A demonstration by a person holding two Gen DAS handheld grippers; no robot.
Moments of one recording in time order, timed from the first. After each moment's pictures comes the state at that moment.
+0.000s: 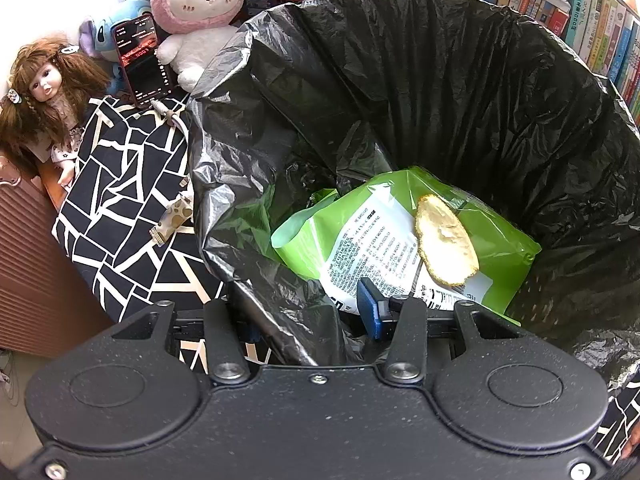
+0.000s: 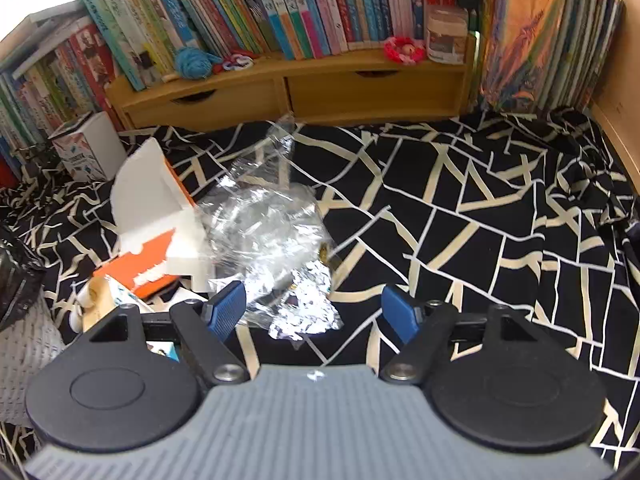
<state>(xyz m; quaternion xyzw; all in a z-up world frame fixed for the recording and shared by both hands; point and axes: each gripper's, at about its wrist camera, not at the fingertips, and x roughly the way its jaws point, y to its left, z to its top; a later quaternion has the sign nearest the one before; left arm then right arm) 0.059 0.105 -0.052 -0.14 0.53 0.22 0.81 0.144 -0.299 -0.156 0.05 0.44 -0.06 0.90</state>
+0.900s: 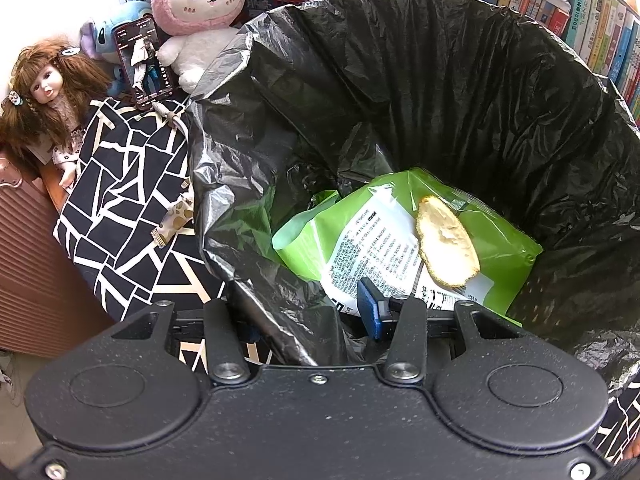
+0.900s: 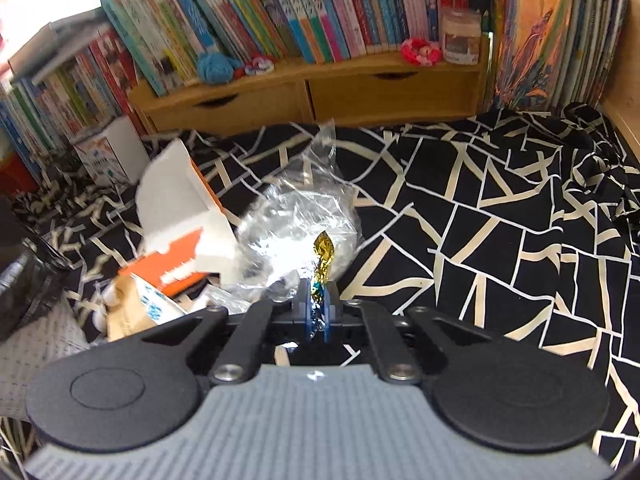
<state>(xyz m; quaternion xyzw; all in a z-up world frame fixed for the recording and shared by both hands) 0.061 0.102 -0.052 -0.13 0.53 0.23 0.81 0.133 -0.291 -0.149 0.07 0.42 -0.04 0.90</state>
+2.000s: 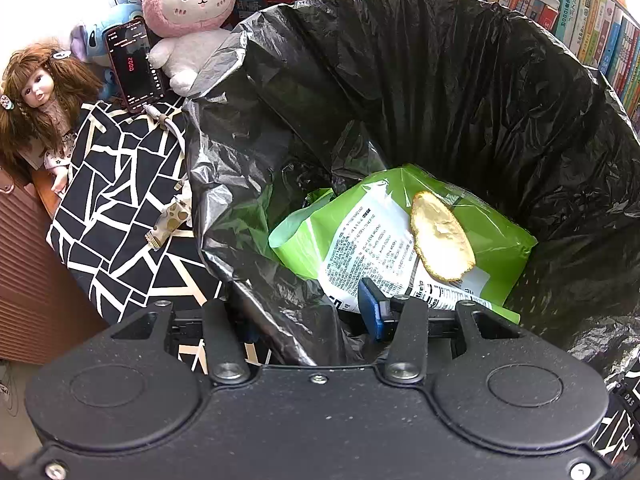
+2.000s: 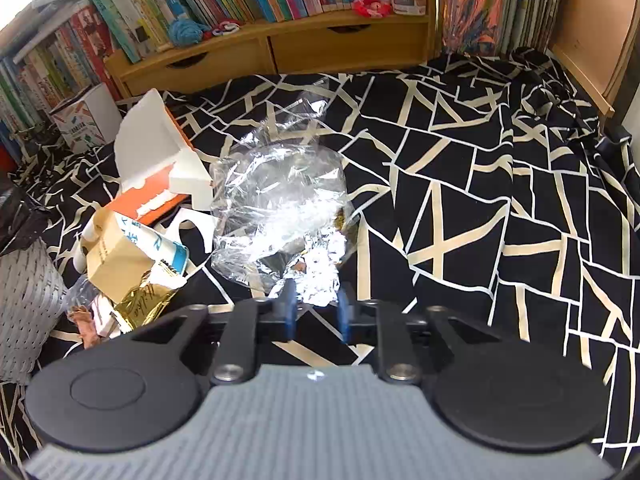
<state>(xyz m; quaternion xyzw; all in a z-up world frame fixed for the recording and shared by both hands) 0.059 0.104 -0.053 -0.13 0.53 0.21 0.81 0.075 -0.288 -0.174 0.08 0.45 -0.09 0.88</state>
